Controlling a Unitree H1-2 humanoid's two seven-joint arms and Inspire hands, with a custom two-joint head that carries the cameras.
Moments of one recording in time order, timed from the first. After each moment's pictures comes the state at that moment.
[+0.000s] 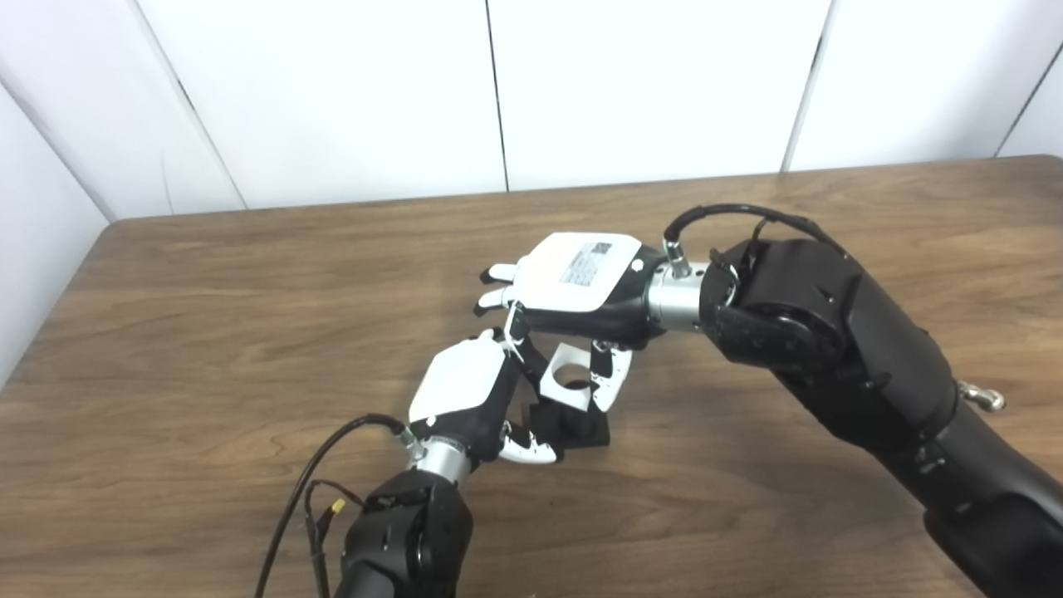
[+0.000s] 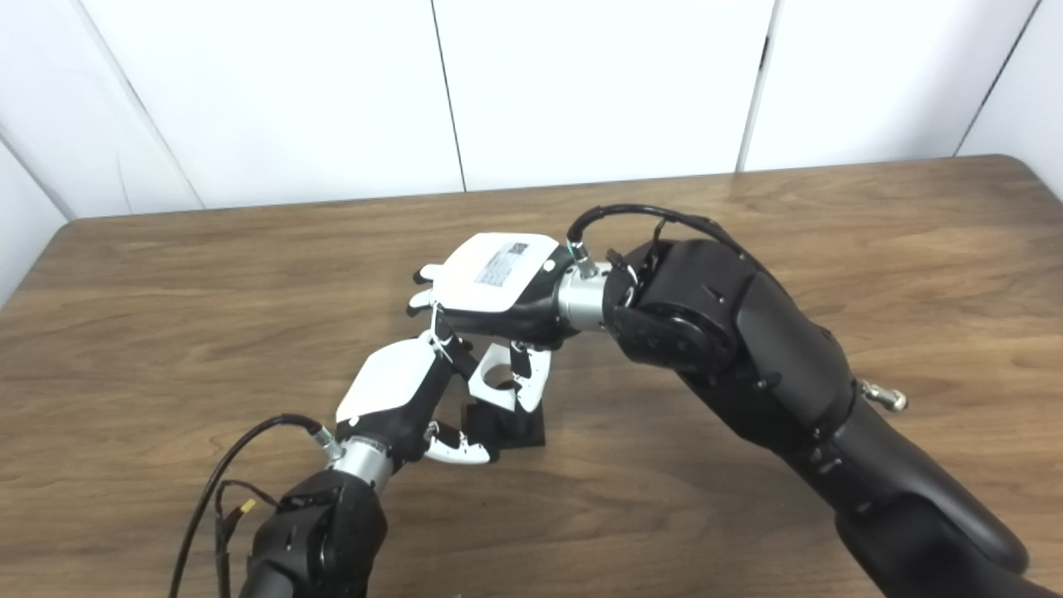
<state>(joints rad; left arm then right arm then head) -0.09 -0.01 -0.37 -0.40 1.23 0.43 -0.58 -0.72 -0.35 0.53 -0.35 -0.79 -0.05 0.97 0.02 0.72</state>
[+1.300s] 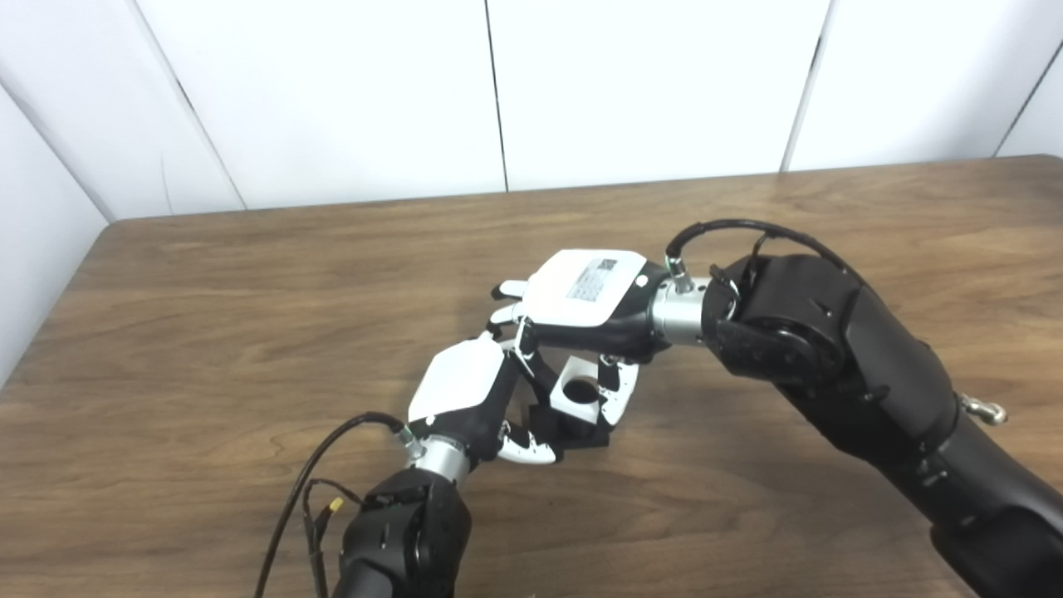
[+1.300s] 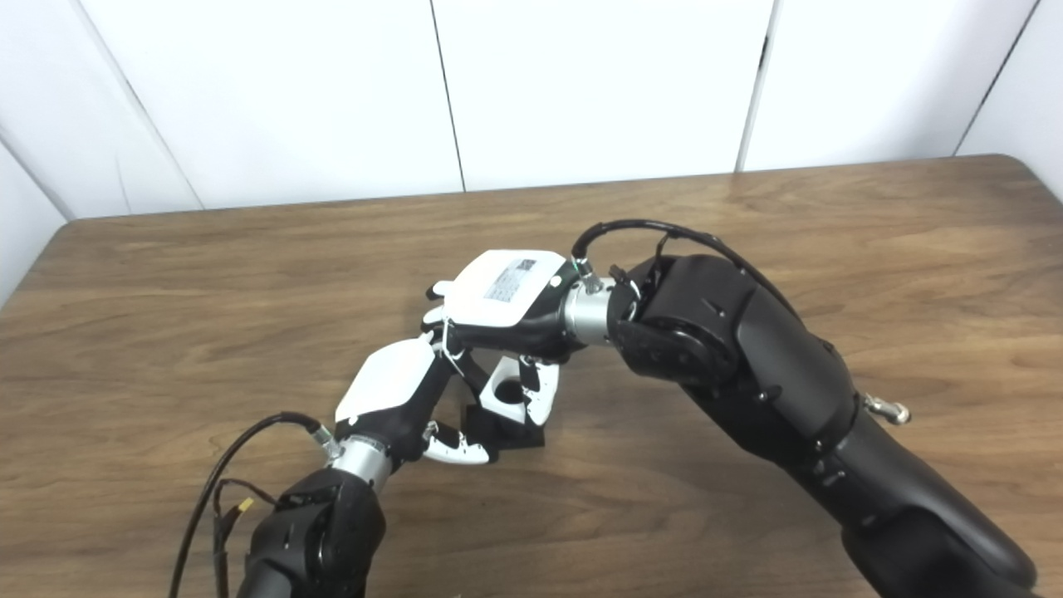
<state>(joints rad) -0.09 -0.01 -0.36 -0.40 1.23 0.43 -0.60 -0.69 -0.36 0.54 -0.34 -0.80 -0.06 0.98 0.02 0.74</state>
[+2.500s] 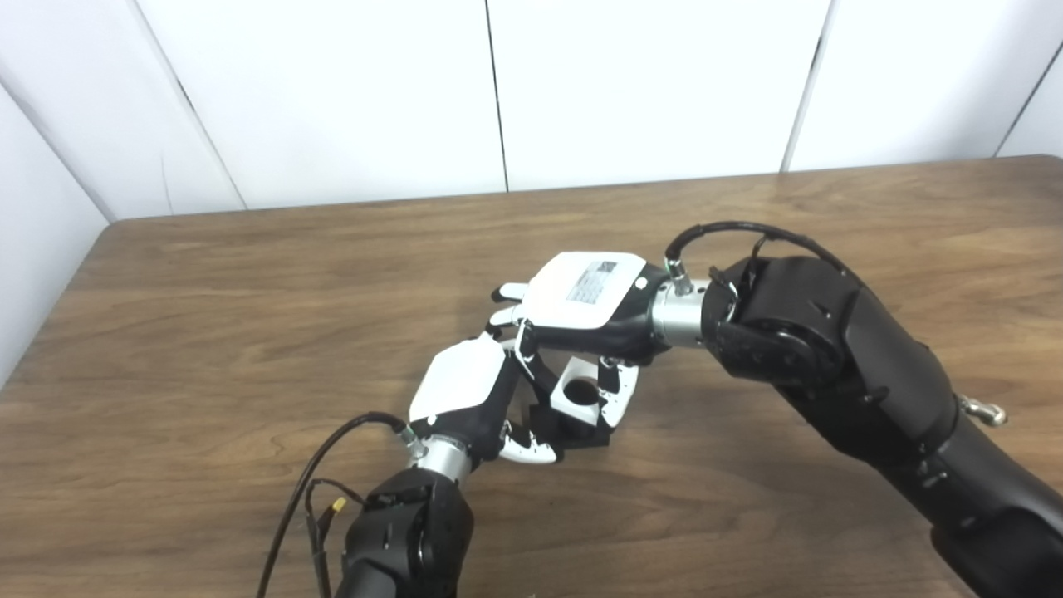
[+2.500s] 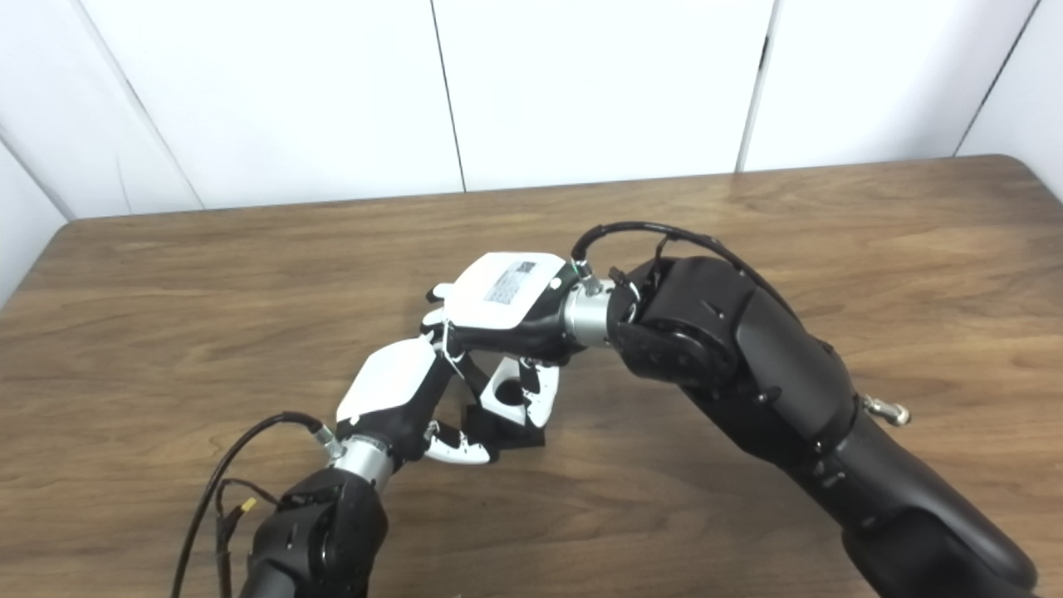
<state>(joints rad) -0.09 -0.02 -0.36 -0.40 1.25 0.43 -0.61 -0.69 -0.36 0.55 -0.34 -0.80 -0.06 0.98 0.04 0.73</state>
